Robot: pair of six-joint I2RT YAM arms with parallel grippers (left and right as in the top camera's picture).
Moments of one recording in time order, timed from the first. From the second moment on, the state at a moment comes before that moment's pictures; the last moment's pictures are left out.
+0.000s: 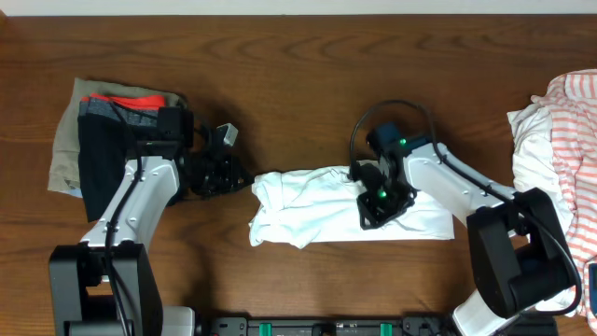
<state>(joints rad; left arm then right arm) 0.00 1.58 0.95 -0.75 0.67 -0.07 0.41 1.80 1.04 -0.96 -0.33 -0.14</state>
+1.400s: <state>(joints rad) -0.10 1.81 0.93 -0.79 0.70 -0.12 0.38 1.63 1.43 -1.16 -0.20 -0.03</state>
